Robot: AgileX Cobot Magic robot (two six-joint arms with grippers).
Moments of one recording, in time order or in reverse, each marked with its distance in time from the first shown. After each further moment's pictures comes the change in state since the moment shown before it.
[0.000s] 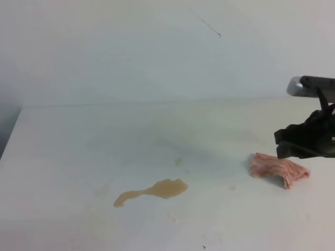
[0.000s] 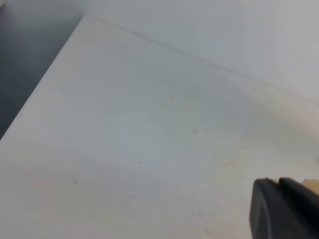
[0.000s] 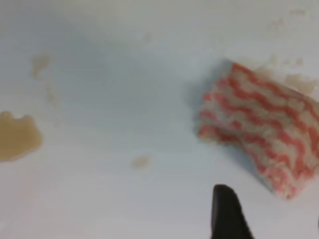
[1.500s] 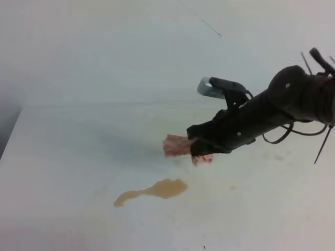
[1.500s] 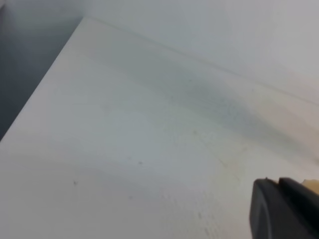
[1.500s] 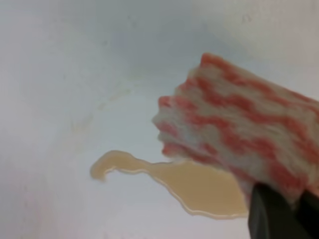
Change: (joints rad) left arm -0.001 -0.009 0.000 0.002 -0.003 0.001; right arm 0.243 0.330 -0.300 0.464 0.018 -0.284
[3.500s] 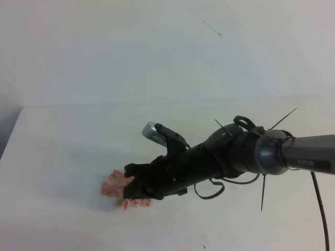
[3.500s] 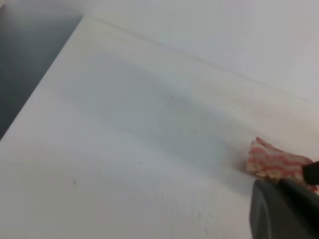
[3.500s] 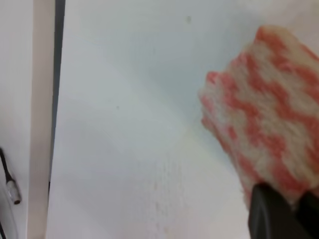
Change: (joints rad) left arm 0.000 0.000 0.000 -0.002 0.002 -0.001; right arm 0.242 0.190 0.000 0.614 -0.095 -0.251
